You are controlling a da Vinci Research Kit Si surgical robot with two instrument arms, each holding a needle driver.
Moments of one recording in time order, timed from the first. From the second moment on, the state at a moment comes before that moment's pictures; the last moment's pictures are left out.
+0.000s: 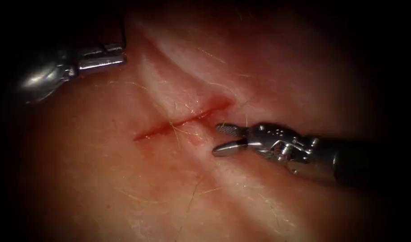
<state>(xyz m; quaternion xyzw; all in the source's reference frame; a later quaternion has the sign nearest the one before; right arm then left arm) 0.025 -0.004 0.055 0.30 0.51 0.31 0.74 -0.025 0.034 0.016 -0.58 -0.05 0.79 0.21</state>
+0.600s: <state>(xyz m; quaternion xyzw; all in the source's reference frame) 0.025 -0.003 0.053 0.29 0.55 0.28 0.73 -0.026 0.034 0.016 -0.58 -0.05 0.79 0.21</state>
